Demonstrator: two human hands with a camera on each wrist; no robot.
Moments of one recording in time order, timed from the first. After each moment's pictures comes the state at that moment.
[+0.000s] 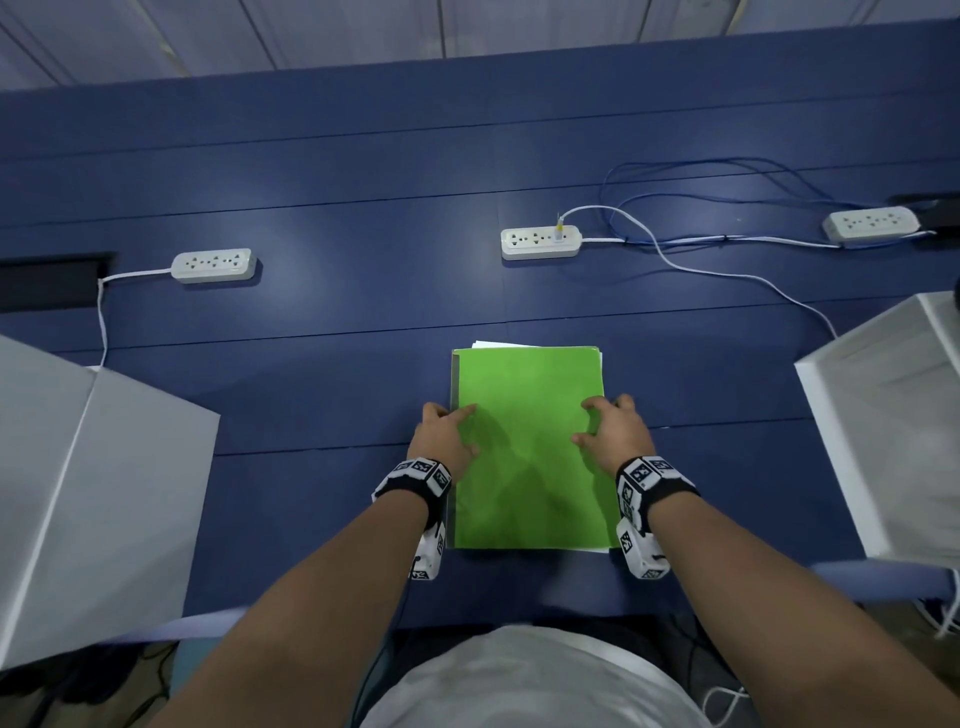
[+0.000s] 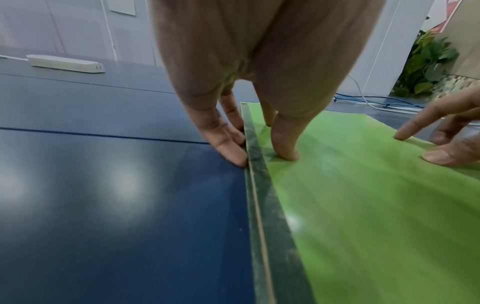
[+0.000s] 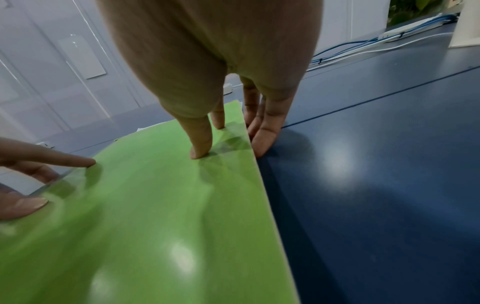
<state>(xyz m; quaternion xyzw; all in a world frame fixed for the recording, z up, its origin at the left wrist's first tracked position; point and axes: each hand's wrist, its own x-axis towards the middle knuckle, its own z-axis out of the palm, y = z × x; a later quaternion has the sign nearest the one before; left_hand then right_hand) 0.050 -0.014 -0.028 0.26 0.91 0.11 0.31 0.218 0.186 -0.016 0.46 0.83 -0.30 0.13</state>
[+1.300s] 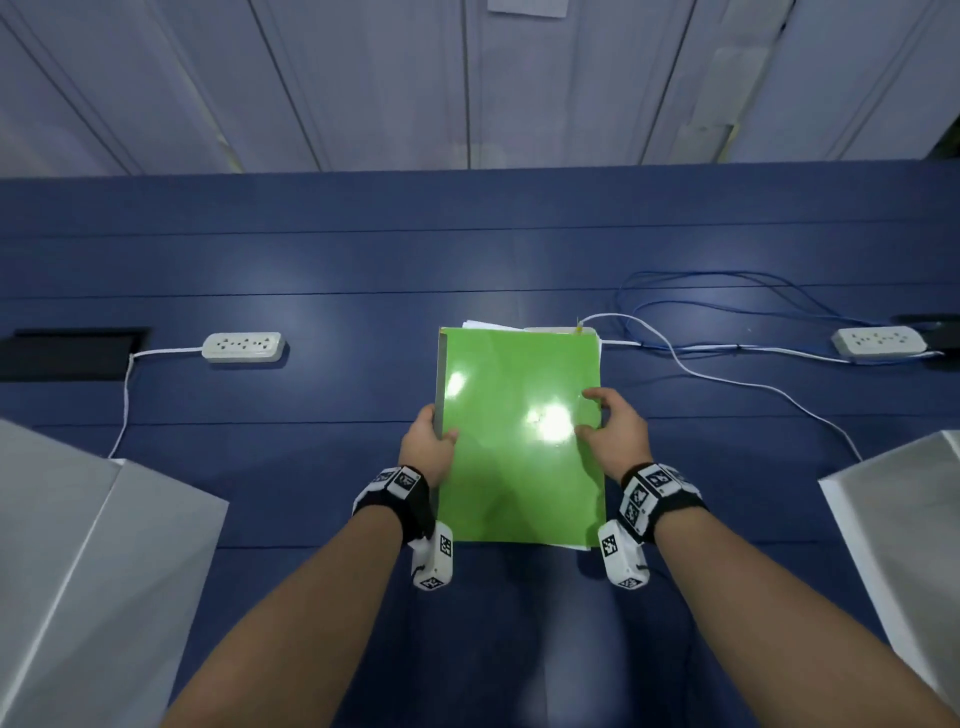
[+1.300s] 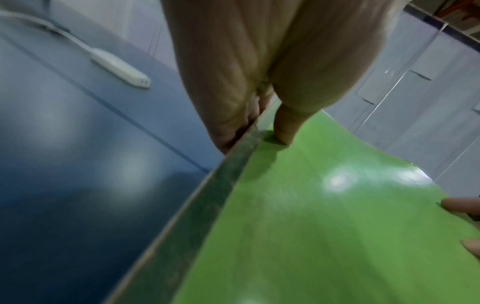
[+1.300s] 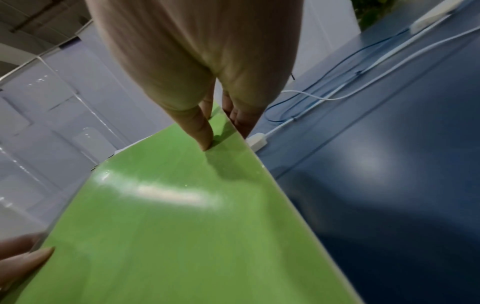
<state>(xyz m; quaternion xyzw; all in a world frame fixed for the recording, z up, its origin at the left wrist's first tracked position) -0.056 0.030 0.039 0.11 0.87 0.38 0.29 0.104 0.241 0.046 0.43 0.78 -0.44 -0.10</state>
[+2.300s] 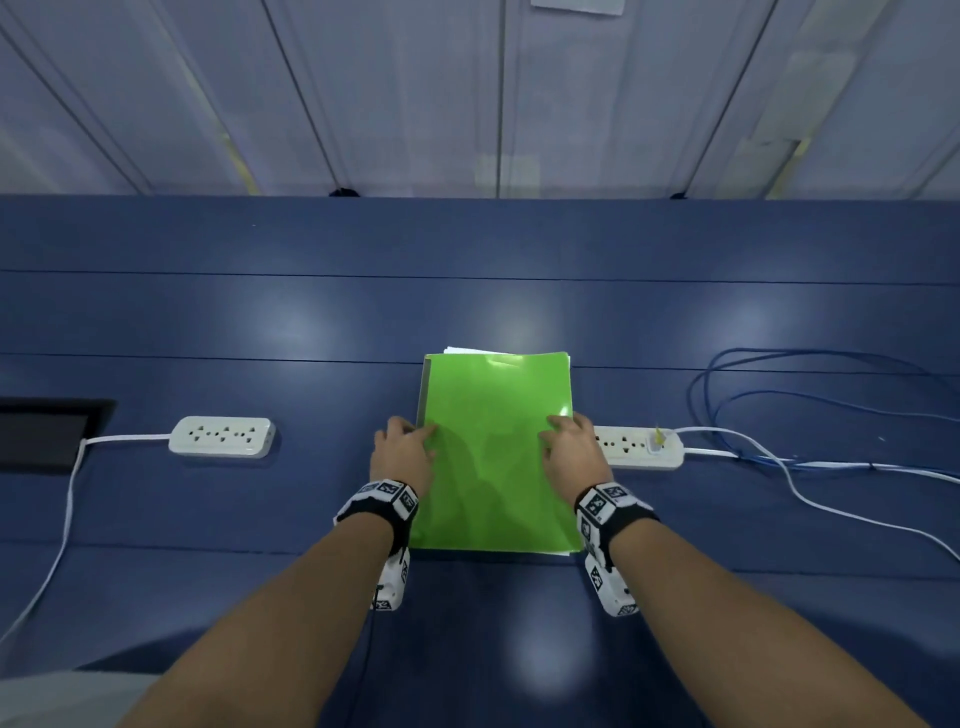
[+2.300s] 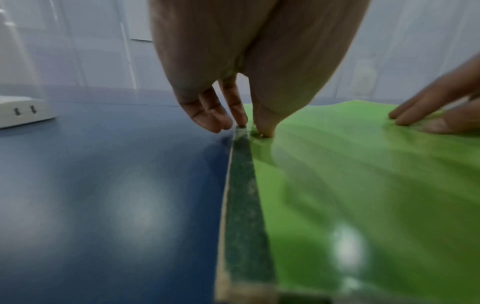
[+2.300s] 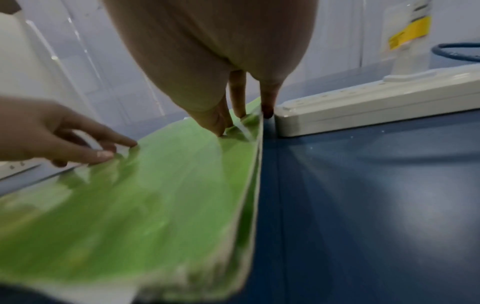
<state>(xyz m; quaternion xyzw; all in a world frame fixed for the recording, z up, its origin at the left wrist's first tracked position) -0.279 0.089 -0.037 0.23 0.95 0.11 0.18 -0.138 0.284 -0.025 0.28 0.94 -0.15 0.09</state>
